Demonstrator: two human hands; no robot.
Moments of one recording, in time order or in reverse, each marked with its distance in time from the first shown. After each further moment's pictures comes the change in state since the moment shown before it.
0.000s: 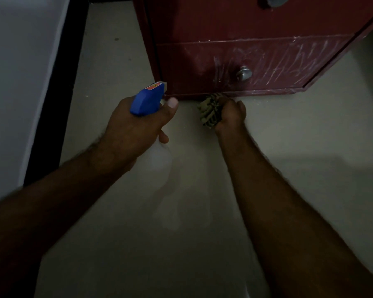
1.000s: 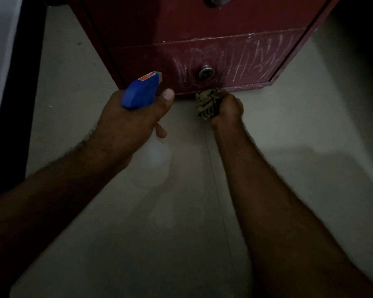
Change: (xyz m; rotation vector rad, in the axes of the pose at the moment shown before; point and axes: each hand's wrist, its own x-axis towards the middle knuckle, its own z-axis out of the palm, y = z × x) left_hand 0.003 0.040 0.050 -0.086 -0.104 0.098; right_hand 0.113 -0.014 -0.052 0.160 0.001 0.034
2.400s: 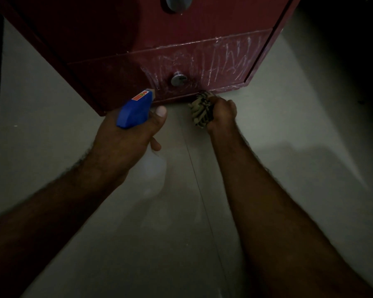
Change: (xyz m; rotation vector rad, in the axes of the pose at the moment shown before) left_hand 0.011 -0.002 0.037 -0.043 -0.060 -0.040; right_hand -0.100 -0.079 0.005 -0.119 0.131 -0.099
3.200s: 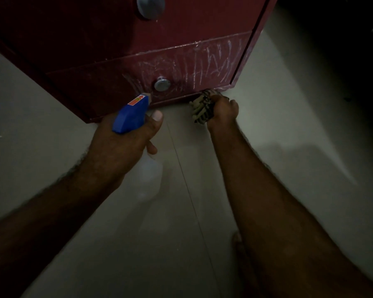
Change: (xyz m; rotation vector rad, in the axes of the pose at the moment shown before) left_hand 0.001 0.013 0.023 0.022 -0.060 0.034; right_hand 0.013 -0.034 -0.015 0.035 0.121 -0.056
